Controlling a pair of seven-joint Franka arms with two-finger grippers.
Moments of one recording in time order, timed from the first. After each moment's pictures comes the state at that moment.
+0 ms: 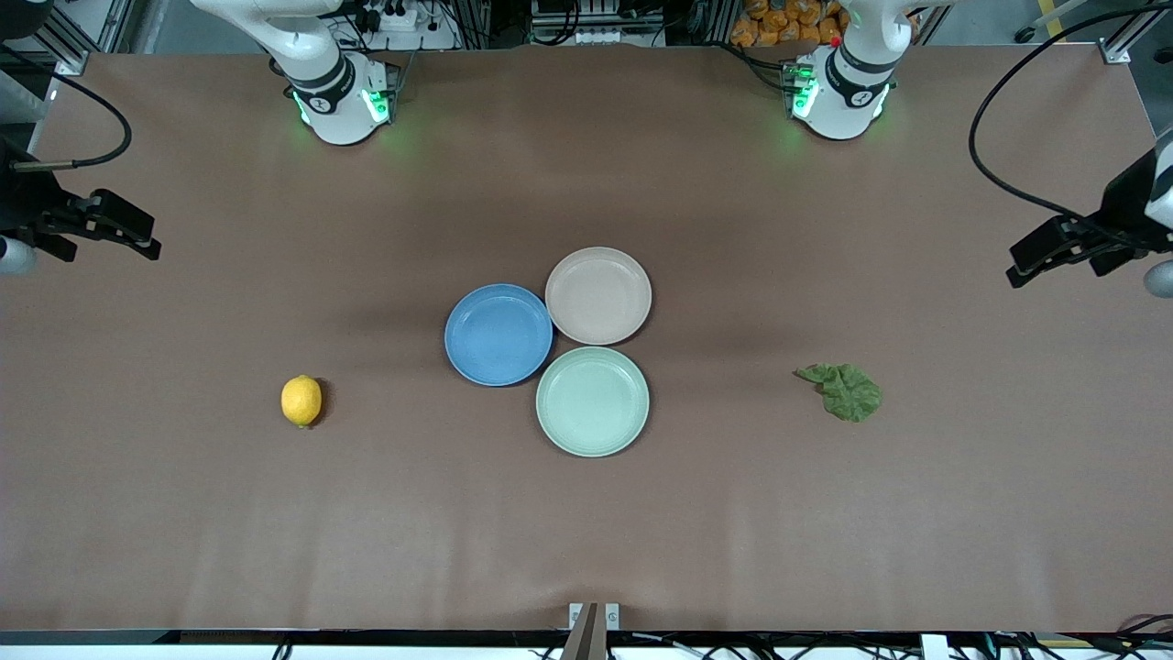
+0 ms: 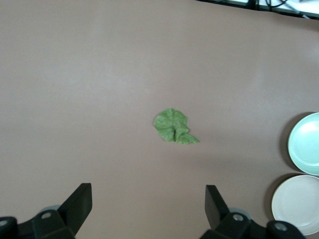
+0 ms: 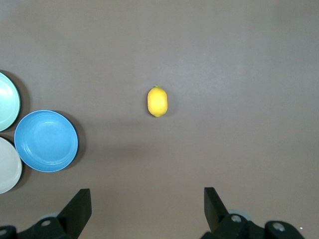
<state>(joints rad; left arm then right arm) 0.06 0.07 -0.11 -1.47 0.02 1.62 -0.22 -0.01 0.03 0.03 -1.50 0.01 1.53 0.01</state>
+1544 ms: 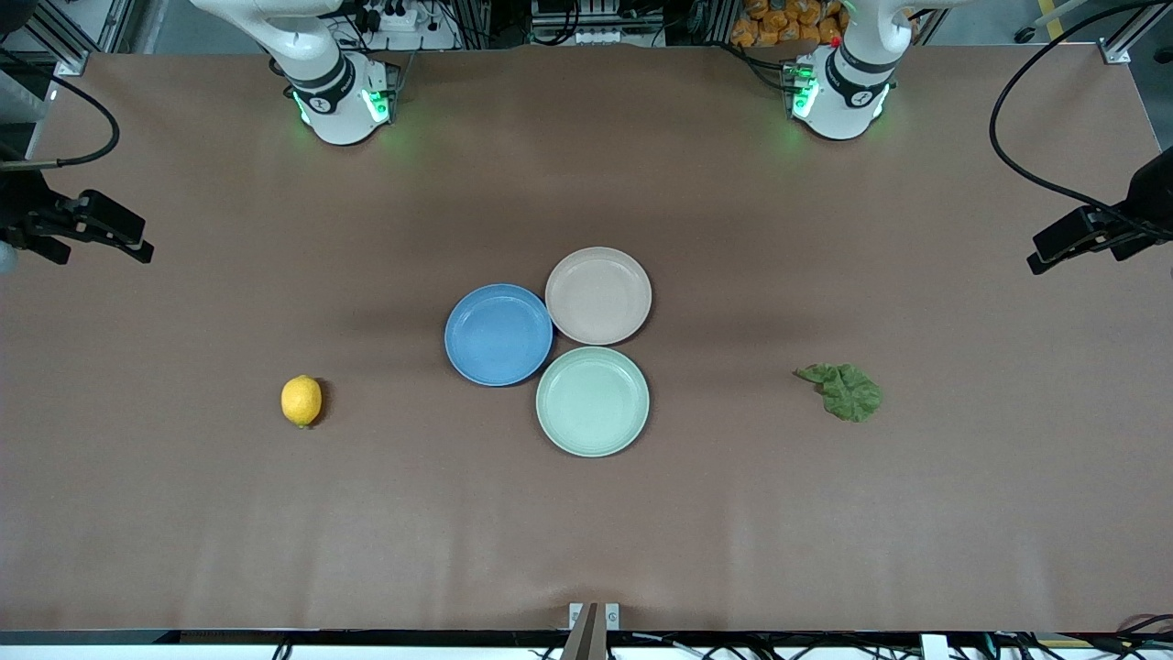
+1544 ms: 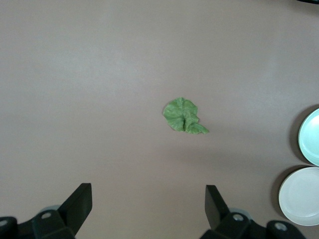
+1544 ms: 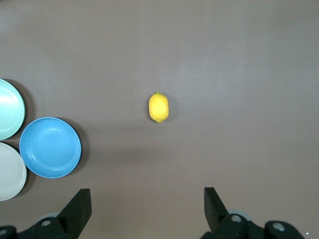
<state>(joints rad) -0.04 0.06 0.01 -1.47 0.01 1.57 -0.19 -0.01 0.03 0.01 -1.49 0.02 1.55 0.01</state>
